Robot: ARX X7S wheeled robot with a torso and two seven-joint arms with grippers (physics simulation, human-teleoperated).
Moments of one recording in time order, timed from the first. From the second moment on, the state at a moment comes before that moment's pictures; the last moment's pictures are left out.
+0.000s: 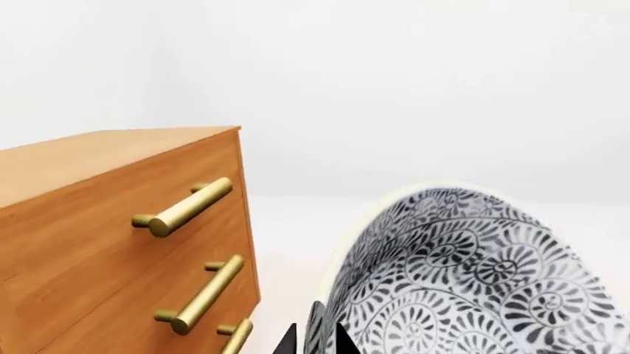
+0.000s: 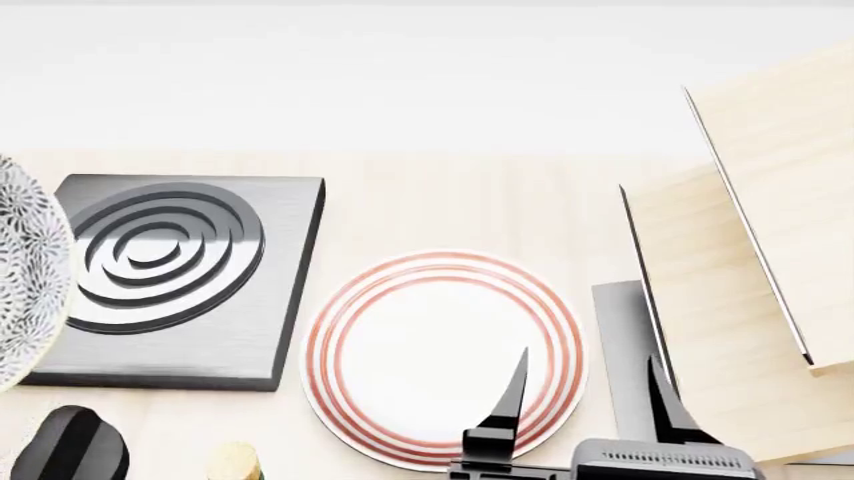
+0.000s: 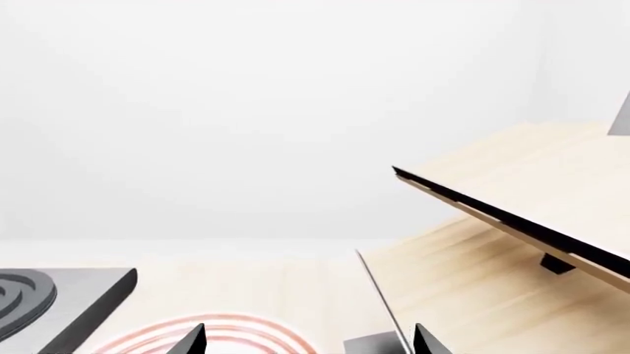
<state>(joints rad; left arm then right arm) -0.32 -0.82 -0.25 0.60 -1.01 -0.86 -0.58 0.19 0.37 -0.40 -0.18 0.31 0.04 0.50</state>
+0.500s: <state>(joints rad) -0.59 -0.79 -0.11 0.54 -1.04 -0.91 -0.61 0.20 0.37 -0.41 -0.16 0.31 0.03 0.50</state>
